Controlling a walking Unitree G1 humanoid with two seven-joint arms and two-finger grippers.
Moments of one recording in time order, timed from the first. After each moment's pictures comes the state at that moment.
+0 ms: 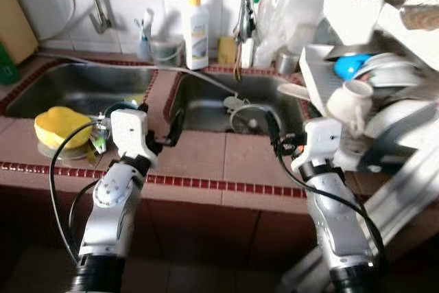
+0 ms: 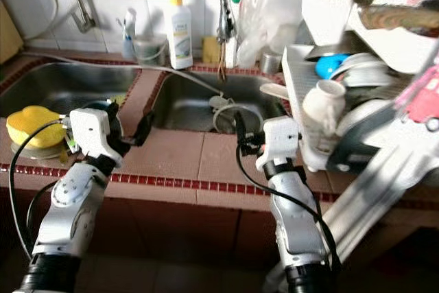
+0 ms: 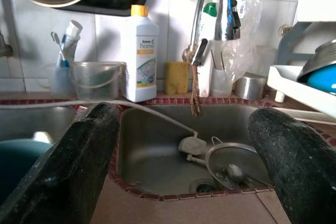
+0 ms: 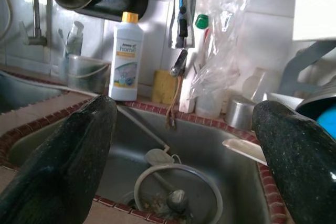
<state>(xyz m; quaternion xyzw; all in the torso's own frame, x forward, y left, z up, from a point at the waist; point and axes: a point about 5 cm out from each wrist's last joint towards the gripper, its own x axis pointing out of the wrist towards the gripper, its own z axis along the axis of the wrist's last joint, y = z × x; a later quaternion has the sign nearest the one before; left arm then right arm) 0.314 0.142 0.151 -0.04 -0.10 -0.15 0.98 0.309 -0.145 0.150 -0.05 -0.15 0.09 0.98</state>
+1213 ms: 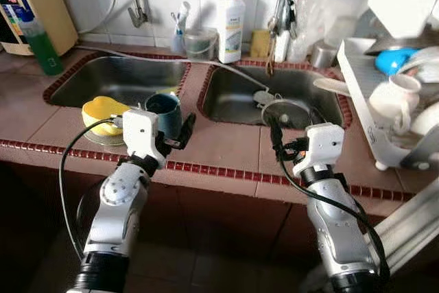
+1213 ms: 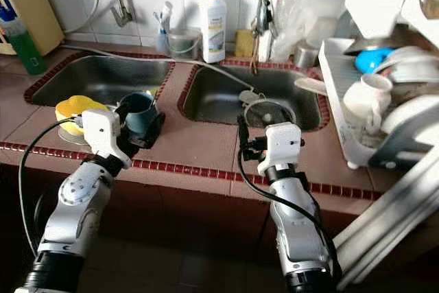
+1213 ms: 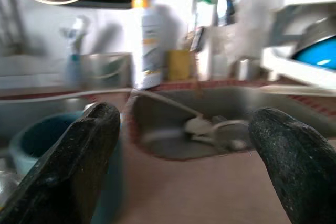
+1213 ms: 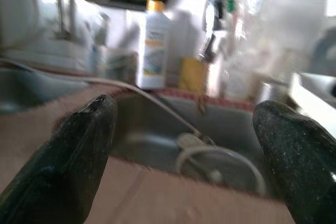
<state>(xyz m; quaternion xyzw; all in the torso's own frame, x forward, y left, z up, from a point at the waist) 0.315 0.126 0.149 -0.03 -0.10 -0.20 0.98 0.300 -0.149 0.138 -0.05 -0.13 0.06 0.99</state>
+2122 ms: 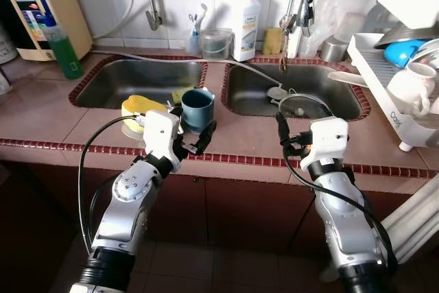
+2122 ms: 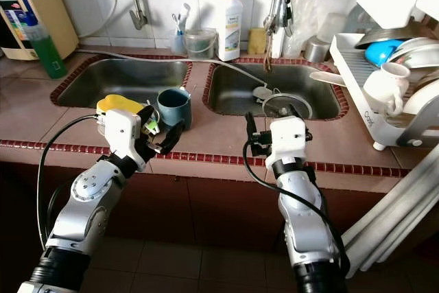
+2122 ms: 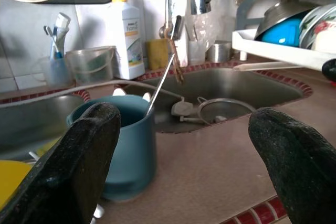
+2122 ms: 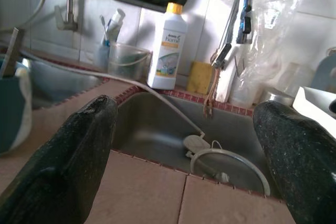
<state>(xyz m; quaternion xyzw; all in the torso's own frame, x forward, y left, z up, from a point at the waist) 0.315 0.117 0.151 0.01 -0.08 -0.26 0.96 0.319 -0.159 0.151 -0.10 -0.12 0.06 0.99</state>
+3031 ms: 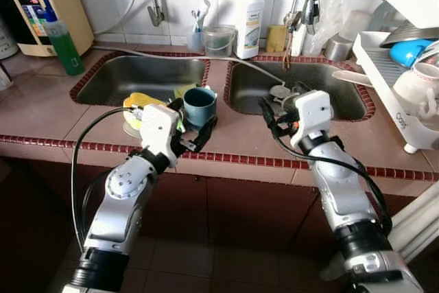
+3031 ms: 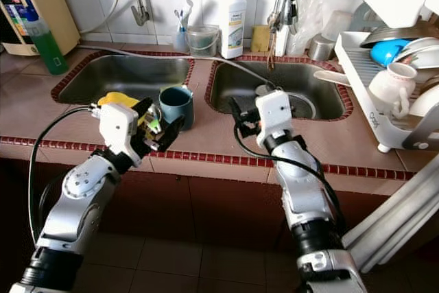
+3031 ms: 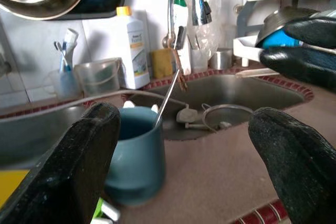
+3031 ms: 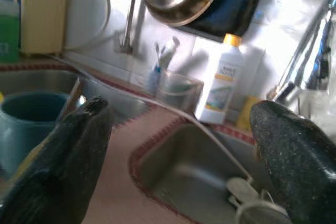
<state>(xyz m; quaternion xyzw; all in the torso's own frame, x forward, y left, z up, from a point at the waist) 0.305 0.121 0.165 0.02 -0.10 -0.27 0.96 0.357 -0.135 0.179 -0.10 -0.15 0.18 0.97</state>
